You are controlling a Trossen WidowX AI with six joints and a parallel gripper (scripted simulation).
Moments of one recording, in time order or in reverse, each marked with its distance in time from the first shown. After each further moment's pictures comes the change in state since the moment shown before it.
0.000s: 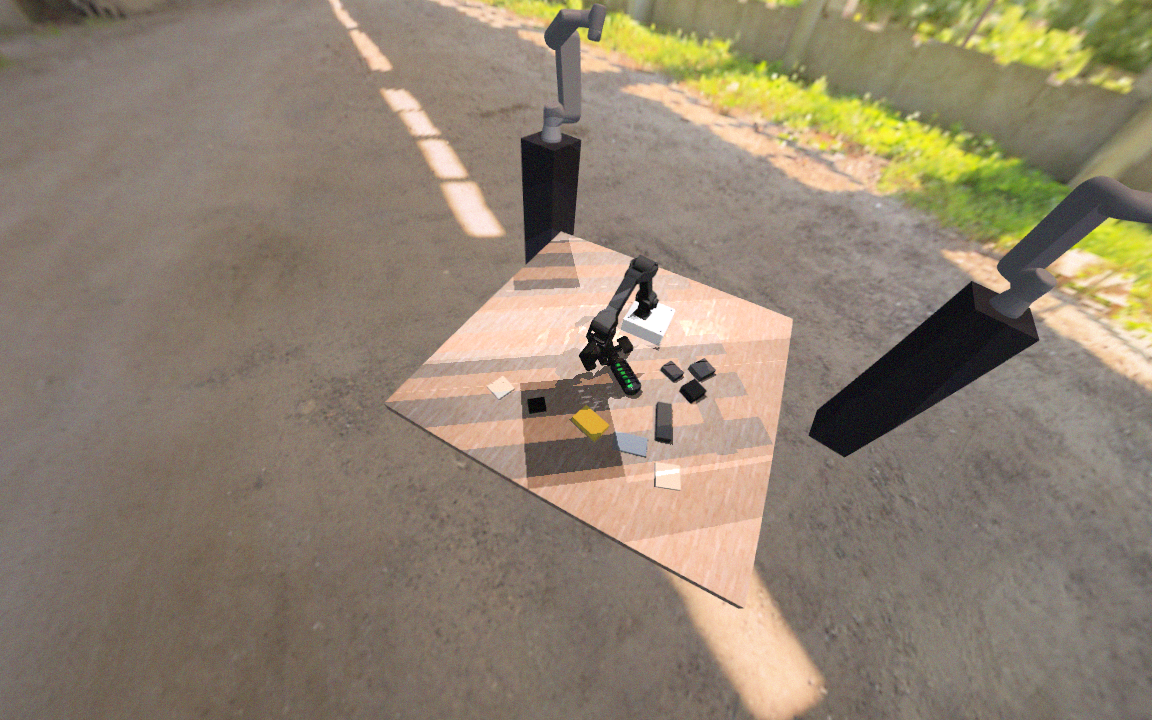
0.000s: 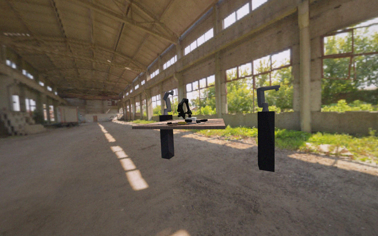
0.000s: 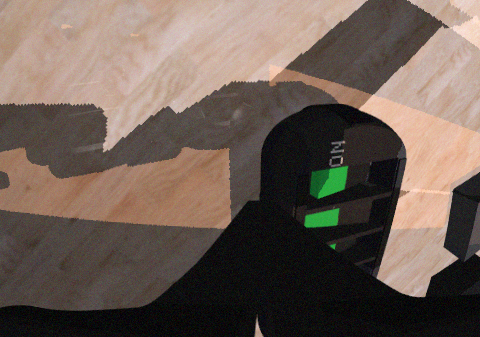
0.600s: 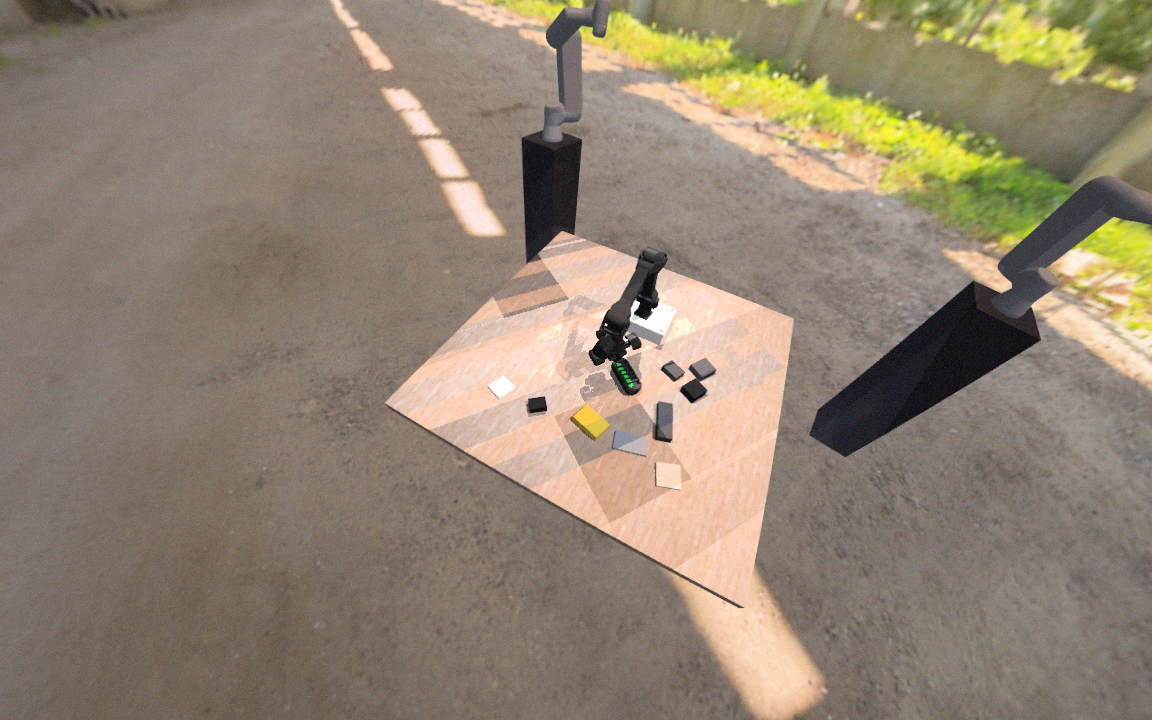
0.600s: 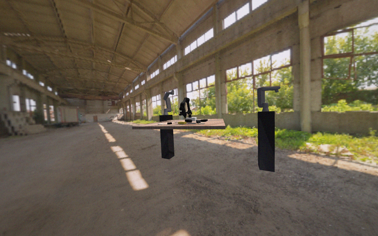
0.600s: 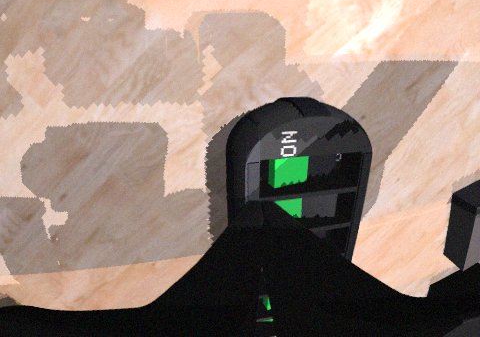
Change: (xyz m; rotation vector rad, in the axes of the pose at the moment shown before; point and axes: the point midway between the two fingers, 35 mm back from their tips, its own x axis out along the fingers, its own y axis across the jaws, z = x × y) arm -0.006 -0.025 -0.003 -0.004 -0.001 0.100
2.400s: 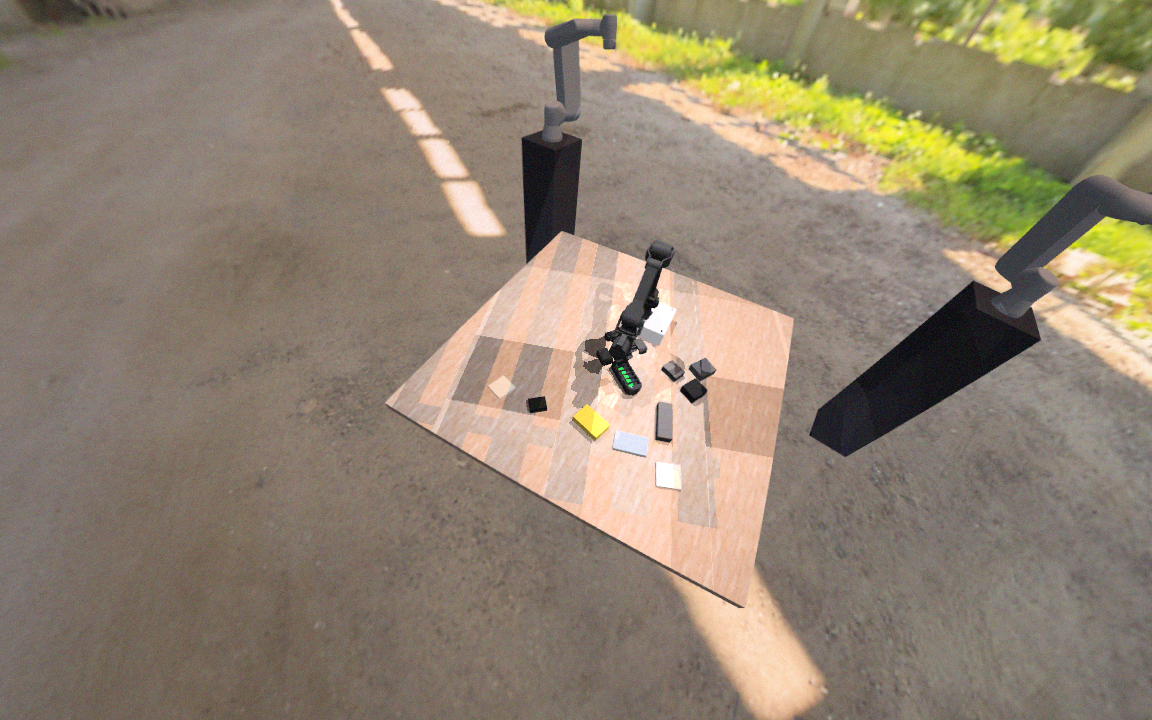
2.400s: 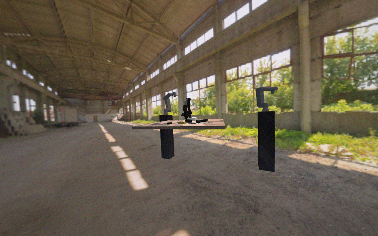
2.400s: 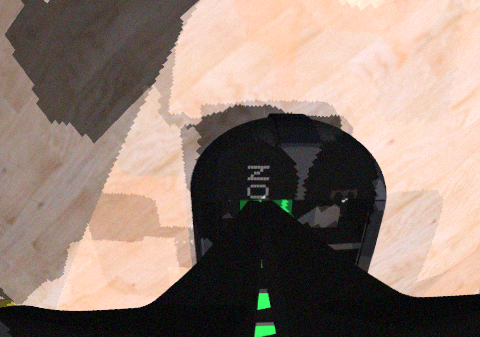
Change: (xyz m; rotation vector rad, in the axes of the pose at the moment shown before) arm 0.036 -0.020 0.000 -0.010 -0.001 0.184
